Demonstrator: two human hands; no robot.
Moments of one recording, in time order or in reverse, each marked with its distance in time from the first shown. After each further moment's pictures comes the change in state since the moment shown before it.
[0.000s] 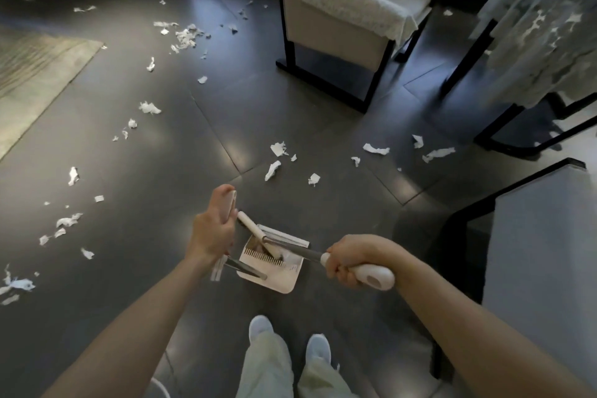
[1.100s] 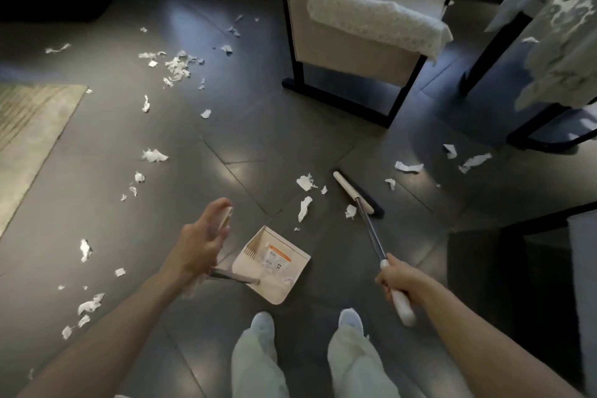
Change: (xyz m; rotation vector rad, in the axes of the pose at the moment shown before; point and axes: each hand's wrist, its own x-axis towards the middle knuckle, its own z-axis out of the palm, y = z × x) left_hand 0.282 -0.050 -0.150 0.132 -0.212 0.201; right_hand 0.157 -0.154 -0.039 0.530 0.357 0.025
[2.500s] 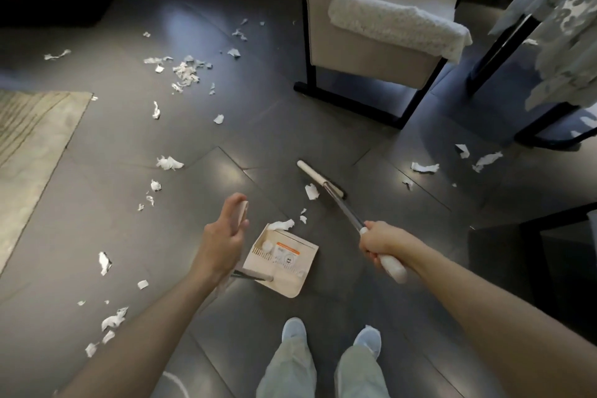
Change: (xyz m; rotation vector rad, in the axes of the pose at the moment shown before) left_hand 0.032 -0.066 -0.072 -0.046 0.013 -0.011; right_hand -0.073 -0.152 0.129 -0.427 0.075 -0.128
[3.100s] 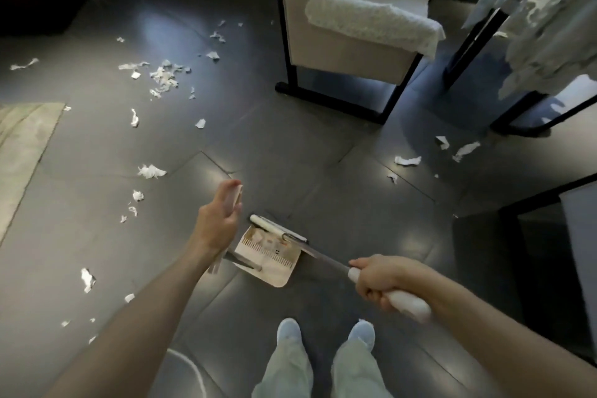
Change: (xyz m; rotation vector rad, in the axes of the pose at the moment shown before) left_hand 0.040 0.015 0.009 0.053 0.011 0.107; right_hand -0.044 0.030 0.016 -0.036 -0.252 0.052
